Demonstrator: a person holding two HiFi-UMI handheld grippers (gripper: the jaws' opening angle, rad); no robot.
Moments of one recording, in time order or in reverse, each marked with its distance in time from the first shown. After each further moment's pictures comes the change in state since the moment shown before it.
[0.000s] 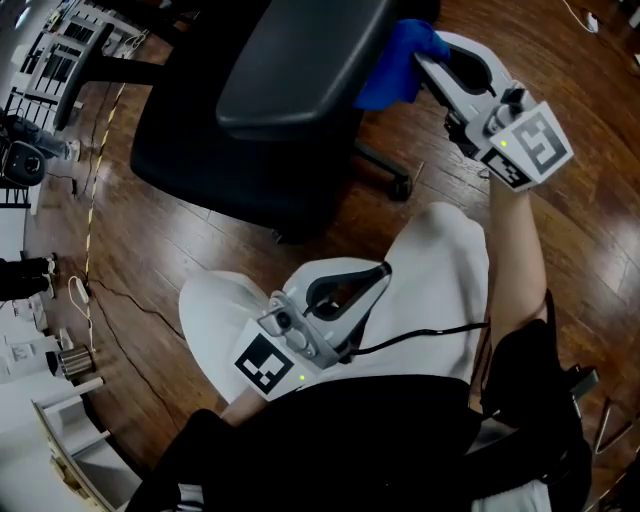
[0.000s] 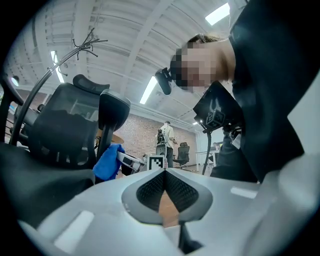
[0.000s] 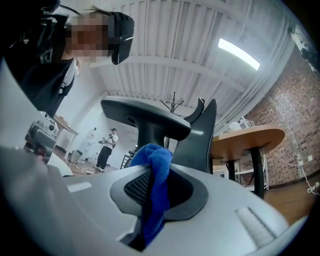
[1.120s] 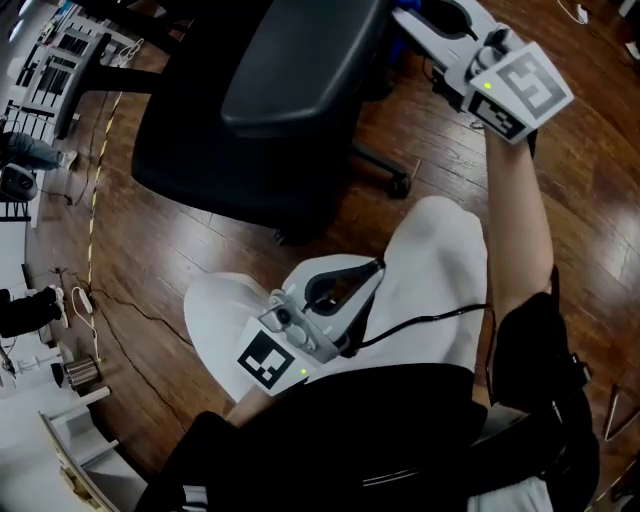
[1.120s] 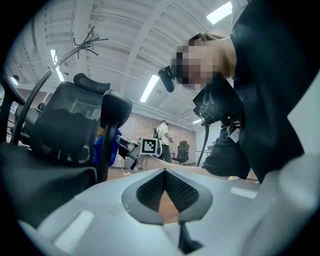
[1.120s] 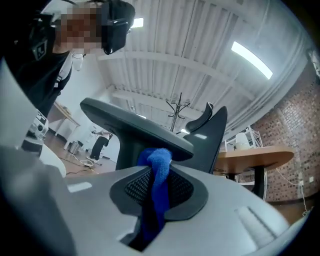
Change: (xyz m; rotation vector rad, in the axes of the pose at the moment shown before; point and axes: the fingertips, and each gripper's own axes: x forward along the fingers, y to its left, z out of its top) left arm -0.010 -0.002 -0.002 0.001 0.023 -0.003; right arm 0.044 -0.014 0.053 -0.123 0.019 0.028
